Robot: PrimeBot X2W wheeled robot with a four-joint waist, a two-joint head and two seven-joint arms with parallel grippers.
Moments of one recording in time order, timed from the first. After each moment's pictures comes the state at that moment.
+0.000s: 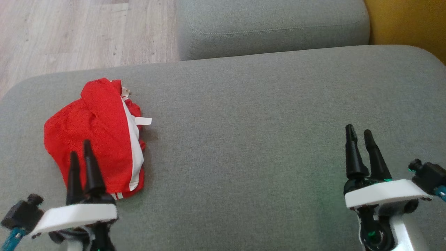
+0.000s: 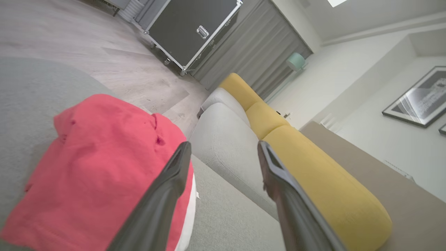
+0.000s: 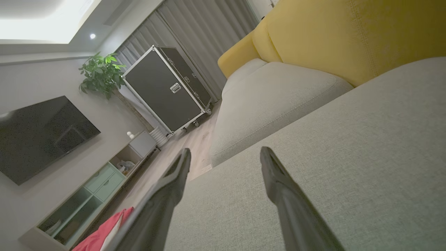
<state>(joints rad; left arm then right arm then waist) 0.00 0.03 0.03 0.05 -0.83 -0.13 -0.07 -0.03 -0.04 0.06 0.12 0.64 0.13 -0.07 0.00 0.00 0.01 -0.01</state>
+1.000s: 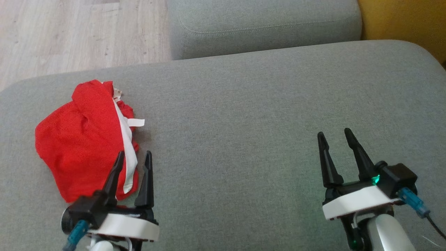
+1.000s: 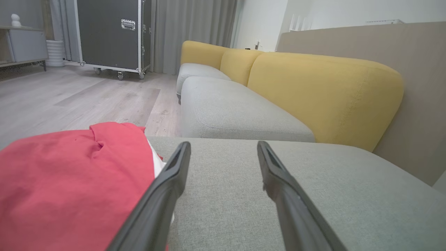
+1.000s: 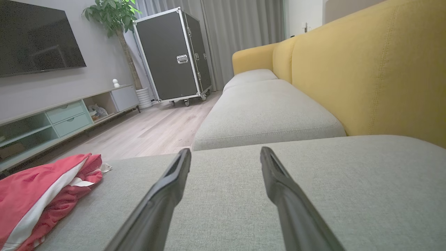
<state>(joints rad) 0.00 0.16 -0.26 0.08 -0.39 -0.02 -0.15 -0.03 -0.04 0.12 0.14 0.21 0.13 -0.15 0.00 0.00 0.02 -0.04</state>
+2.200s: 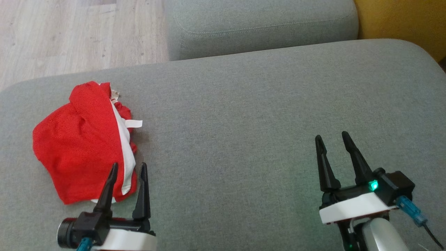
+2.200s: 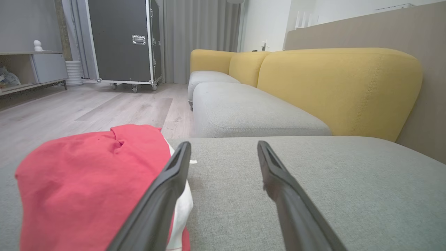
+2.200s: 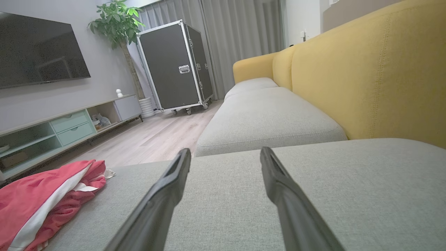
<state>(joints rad) 0.05 0.08 -0.15 0.15 -0.20 -0.04 -0.25 -0.03 -0.04 0.15 0.18 0.21 0.13 -0.25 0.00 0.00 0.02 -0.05</state>
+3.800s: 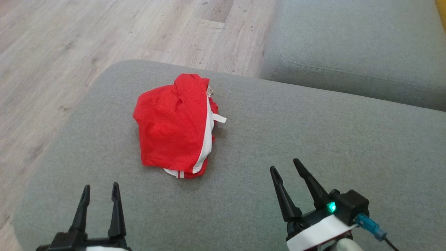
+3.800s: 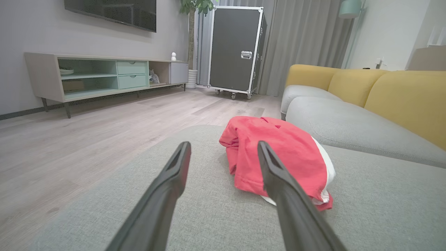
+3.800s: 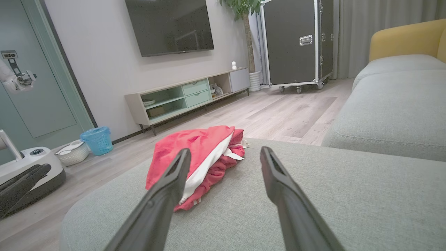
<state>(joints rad) 0.13 0.05 0.02 0.18 -0.13 -0.09 -0.25 0.01 -0.04 0.38 0.22 0.27 0.13 -0.25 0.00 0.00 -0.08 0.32</state>
